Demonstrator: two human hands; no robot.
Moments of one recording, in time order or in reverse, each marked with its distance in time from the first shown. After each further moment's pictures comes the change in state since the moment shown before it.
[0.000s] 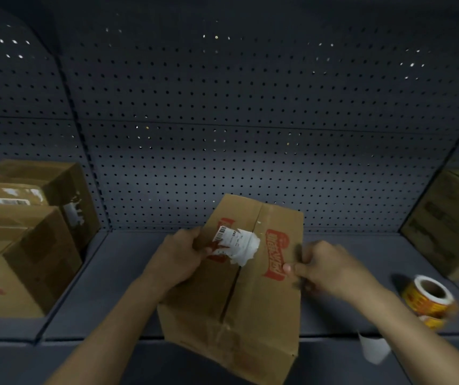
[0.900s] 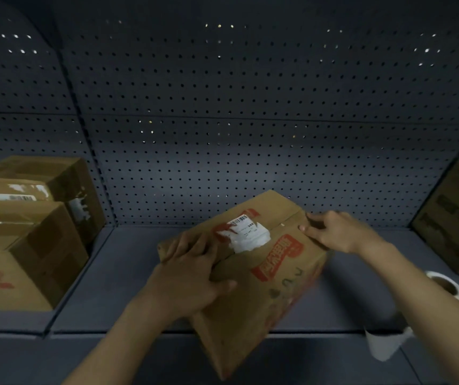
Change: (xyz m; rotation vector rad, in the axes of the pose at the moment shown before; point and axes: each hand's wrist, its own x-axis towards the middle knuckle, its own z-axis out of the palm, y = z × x) left_hand -0.047 0.027 0.000 0.479 -0.249 0.006; right_hand 0.079 0.030 -0.031 -0.298 0.050 -0.155
